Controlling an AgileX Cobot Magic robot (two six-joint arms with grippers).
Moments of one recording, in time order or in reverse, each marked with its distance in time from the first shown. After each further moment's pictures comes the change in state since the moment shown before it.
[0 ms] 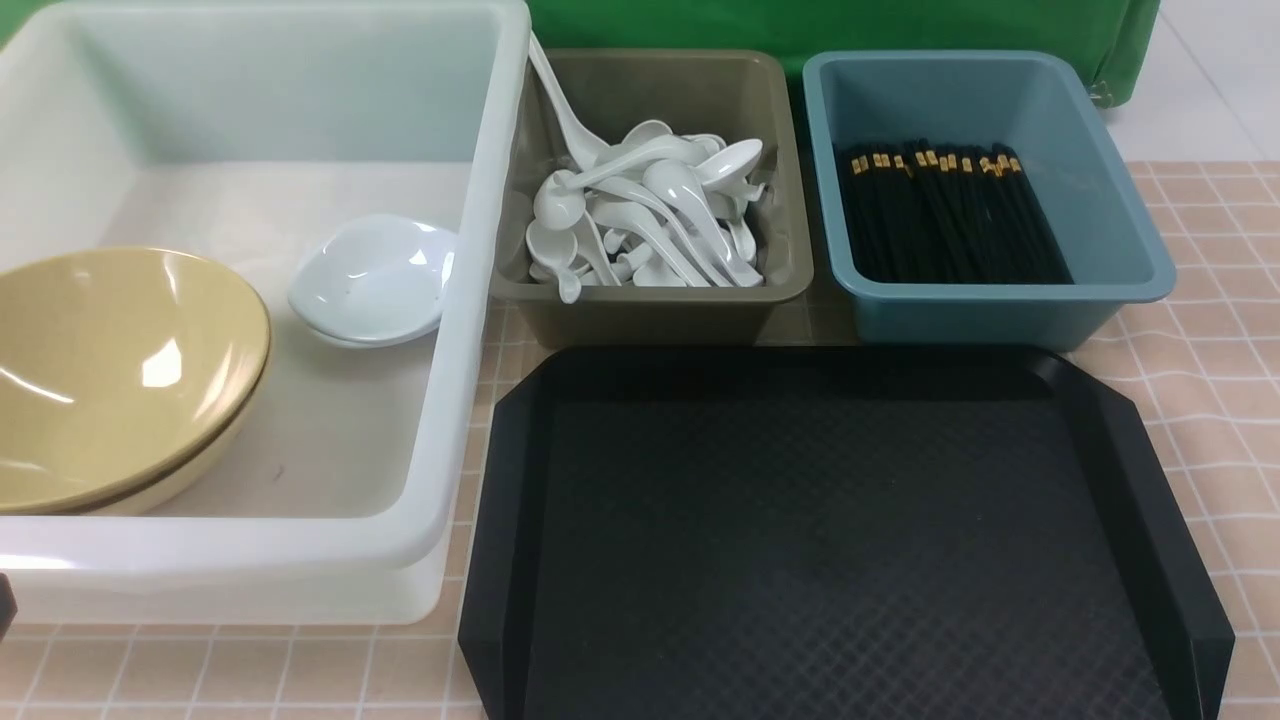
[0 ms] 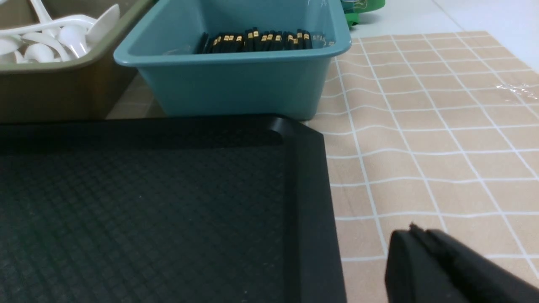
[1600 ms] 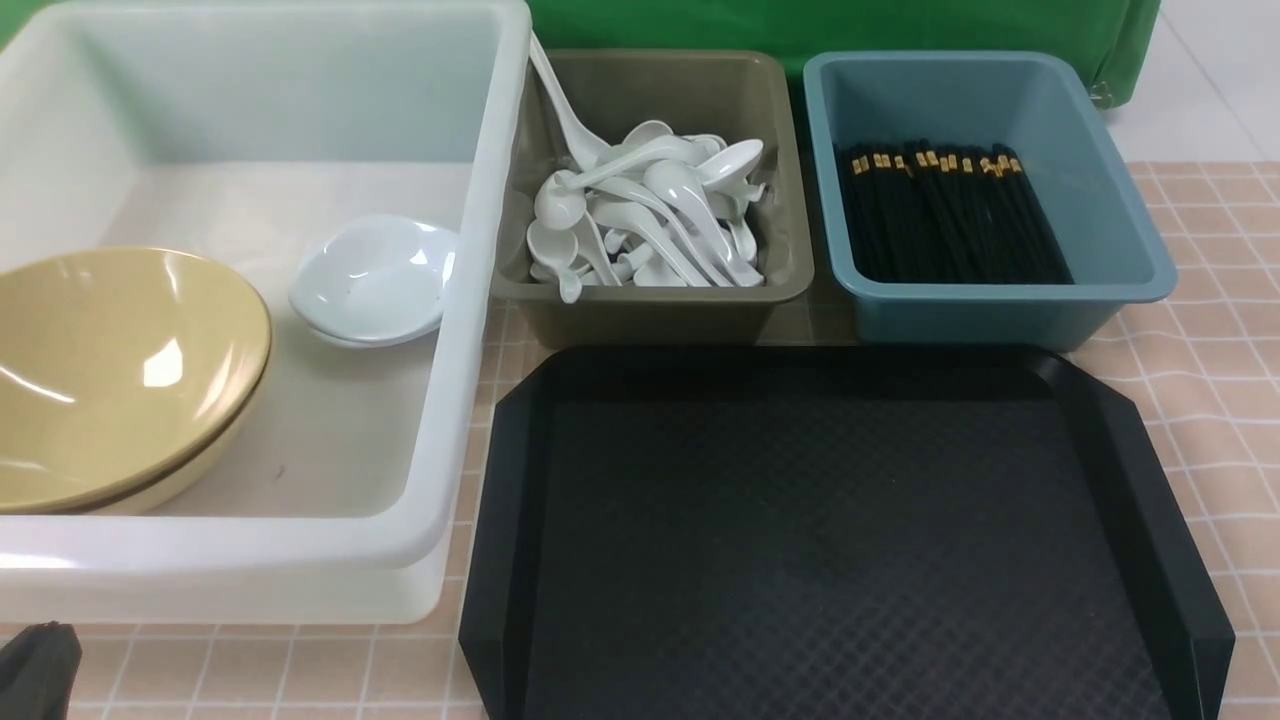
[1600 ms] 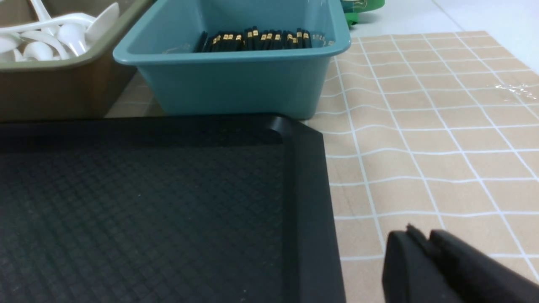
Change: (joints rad) right arm 0.000 -0.001 0.000 -0.004 0.003 0.000; left arm 0.130 -0.064 0.347 -0.025 -0.299 -0.010
